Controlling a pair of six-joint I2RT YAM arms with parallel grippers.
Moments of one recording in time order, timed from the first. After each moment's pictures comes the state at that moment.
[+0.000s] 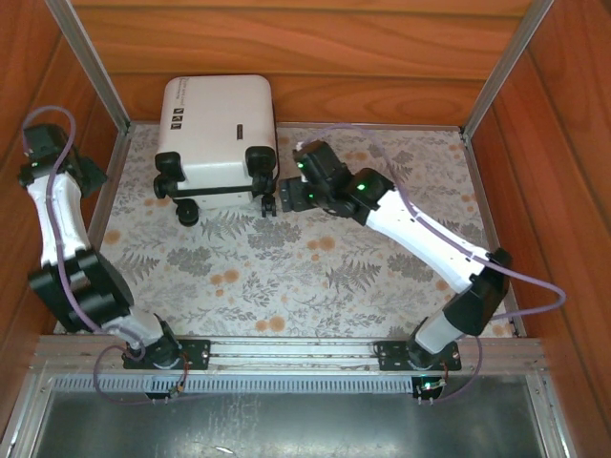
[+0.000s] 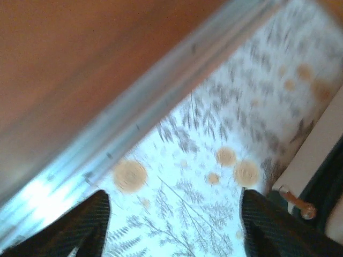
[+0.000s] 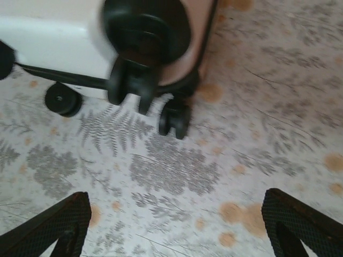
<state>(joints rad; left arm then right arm) 0.48 1.57 1.45 -0.88 0.02 -0.35 0.90 1.59 1.61 -0.82 0.18 0.44</state>
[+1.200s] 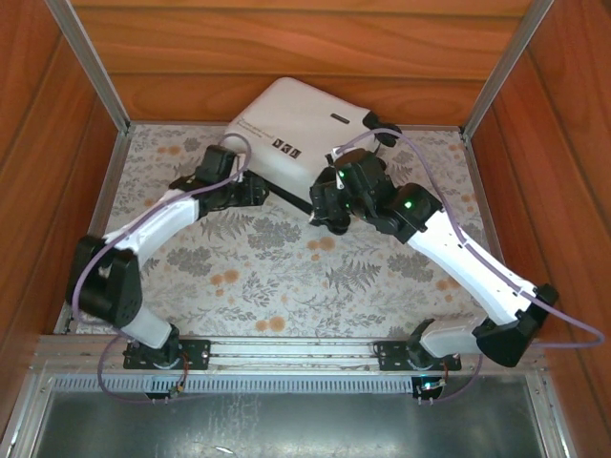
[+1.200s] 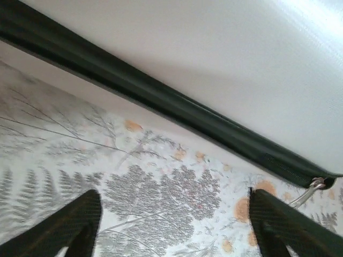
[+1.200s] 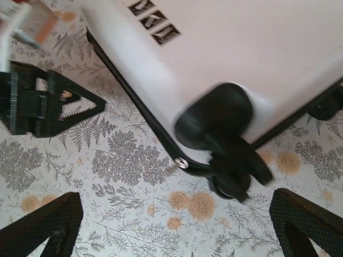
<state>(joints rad) -0.41 1.51 1.09 -0.38 0.22 -0.42 0.82 1.34 1.47 -0.89 0.23 0.28</state>
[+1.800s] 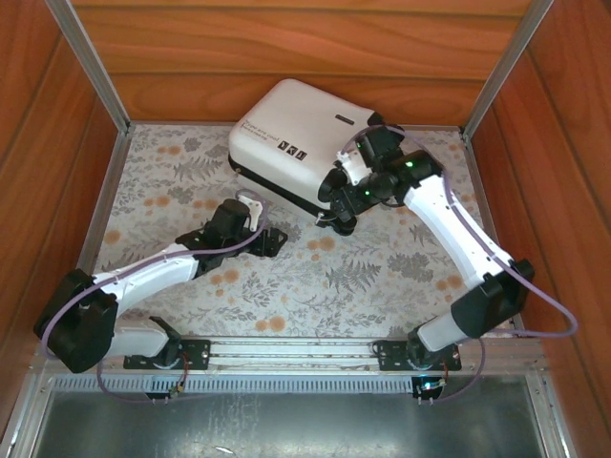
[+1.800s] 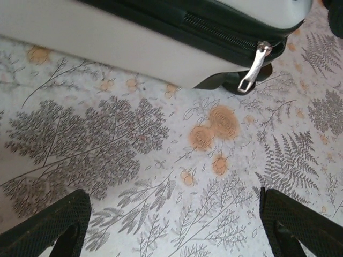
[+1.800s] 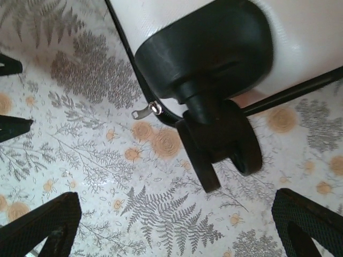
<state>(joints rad) -0.68 1.30 0.67 -0.05 0.15 -0.42 0.54 1.53 1.56 -1.14 -0.13 -0.11</state>
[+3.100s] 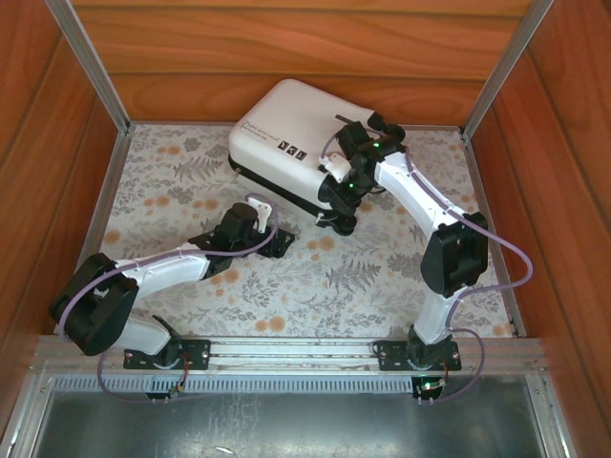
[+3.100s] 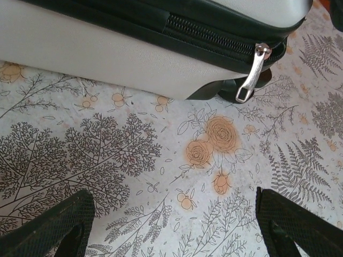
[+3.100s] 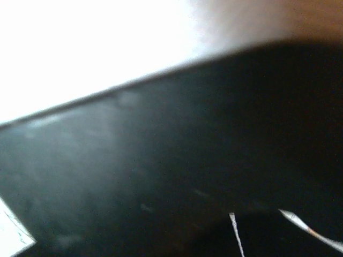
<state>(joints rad) -0.72 1.41 0.64 0.13 0.14 -0.40 0.50 1.83 1.68 -1.13 -0.12 -0.32</state>
